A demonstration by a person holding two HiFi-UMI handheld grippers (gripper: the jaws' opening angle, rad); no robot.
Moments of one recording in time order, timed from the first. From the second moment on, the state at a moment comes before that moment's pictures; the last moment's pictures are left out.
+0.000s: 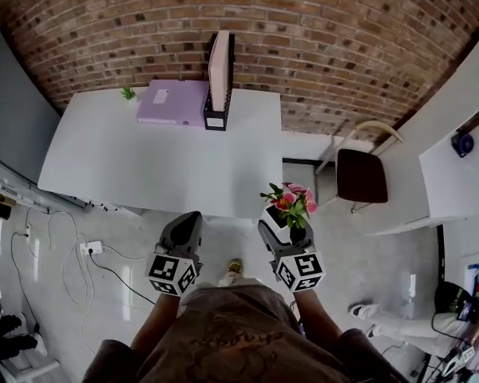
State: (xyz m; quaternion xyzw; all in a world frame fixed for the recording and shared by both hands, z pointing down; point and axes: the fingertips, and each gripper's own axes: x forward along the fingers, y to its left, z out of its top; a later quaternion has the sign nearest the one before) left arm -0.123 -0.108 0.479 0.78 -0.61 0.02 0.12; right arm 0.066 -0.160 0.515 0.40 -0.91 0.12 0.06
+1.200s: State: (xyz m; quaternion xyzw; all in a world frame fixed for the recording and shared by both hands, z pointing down) left arm -0.135 -0.218 0.472 0.82 -0.55 0.03 0.14; right arm 0.035 -0.270 0.595 0.45 -0.87 0.12 0.14
